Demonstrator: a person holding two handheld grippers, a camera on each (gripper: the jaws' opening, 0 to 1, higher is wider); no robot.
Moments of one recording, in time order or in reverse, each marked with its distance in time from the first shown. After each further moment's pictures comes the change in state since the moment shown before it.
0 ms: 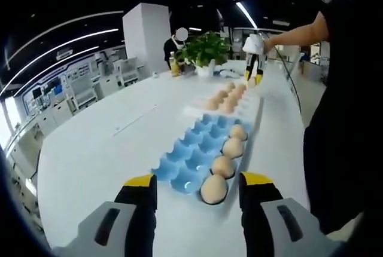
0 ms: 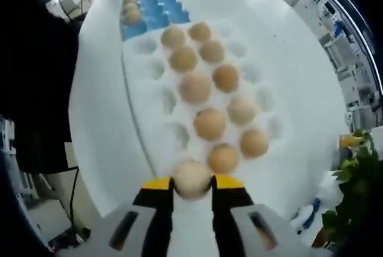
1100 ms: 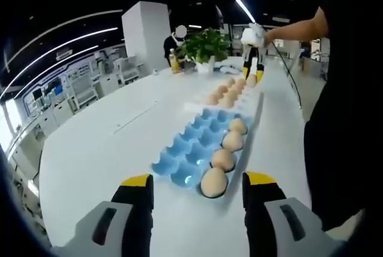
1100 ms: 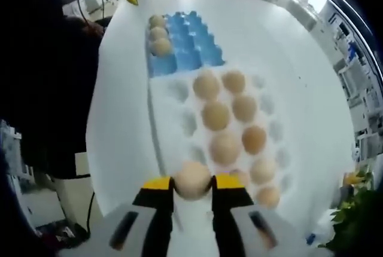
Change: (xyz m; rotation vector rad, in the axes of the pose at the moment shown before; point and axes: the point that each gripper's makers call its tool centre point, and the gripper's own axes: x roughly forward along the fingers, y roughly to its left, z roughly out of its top) left arm -0.004 -0.003 -0.010 0.020 0.023 0.011; right arm 0.007 0.044 0.084 -0.148 -0.123 0.094
